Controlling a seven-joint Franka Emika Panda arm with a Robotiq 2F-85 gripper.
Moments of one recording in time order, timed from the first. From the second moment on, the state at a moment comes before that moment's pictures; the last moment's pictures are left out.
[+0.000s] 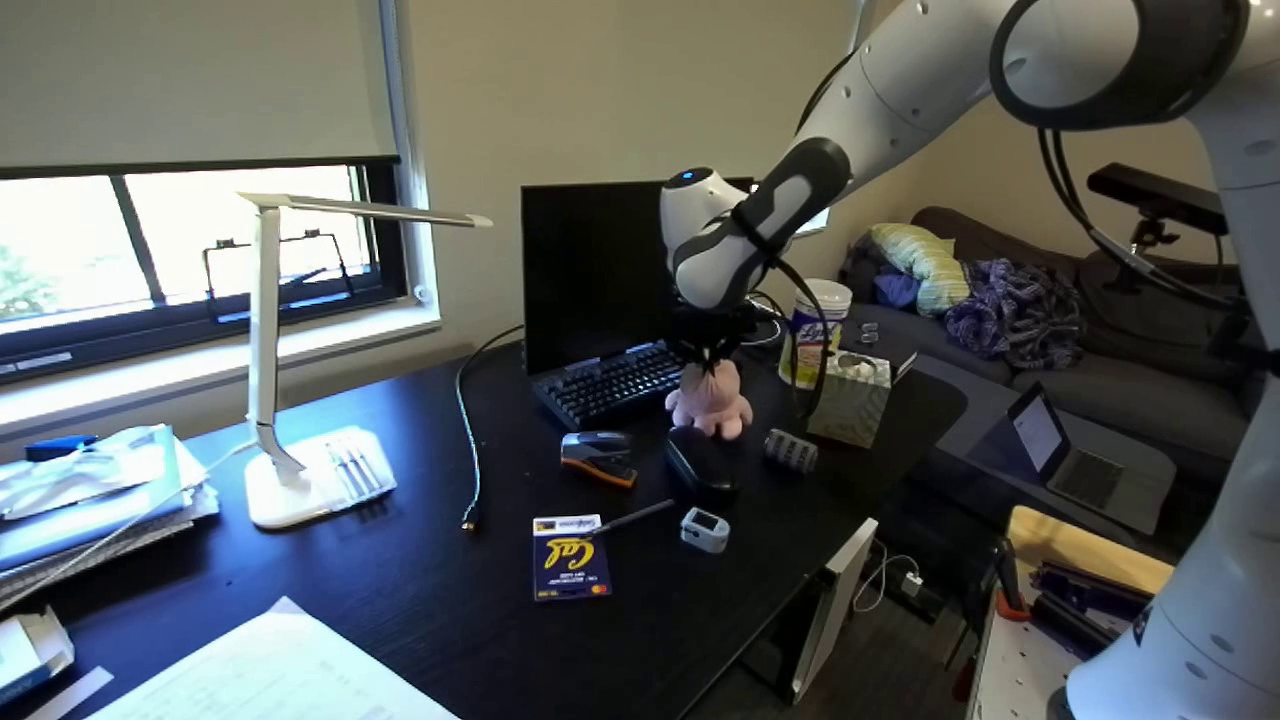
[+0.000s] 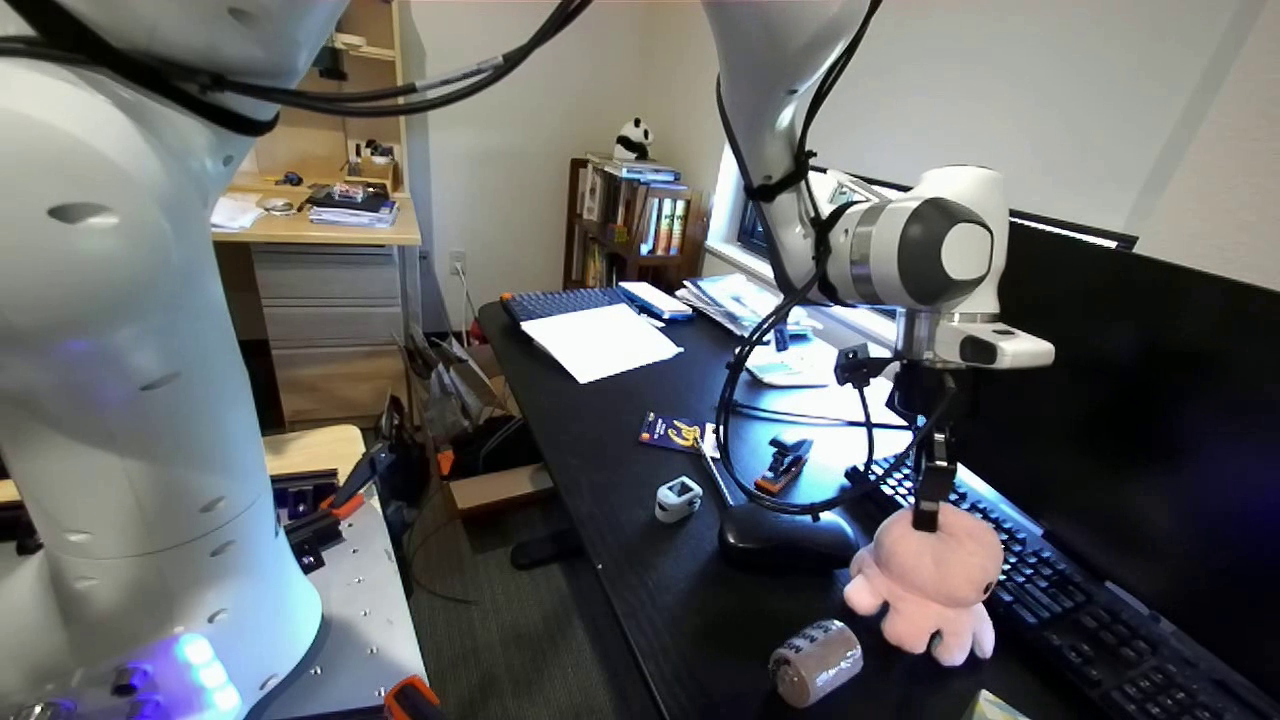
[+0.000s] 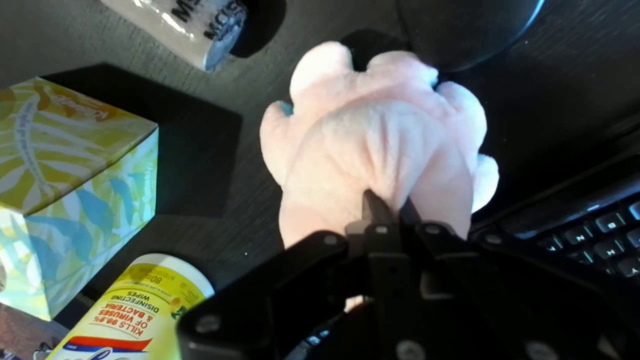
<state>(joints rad) 0.03 0.57 -0.29 -1.87 -0.25 2.42 0.96</state>
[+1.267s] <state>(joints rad) -0.03 0.22 -0.26 -1.84 -0.23 2.18 0.67</state>
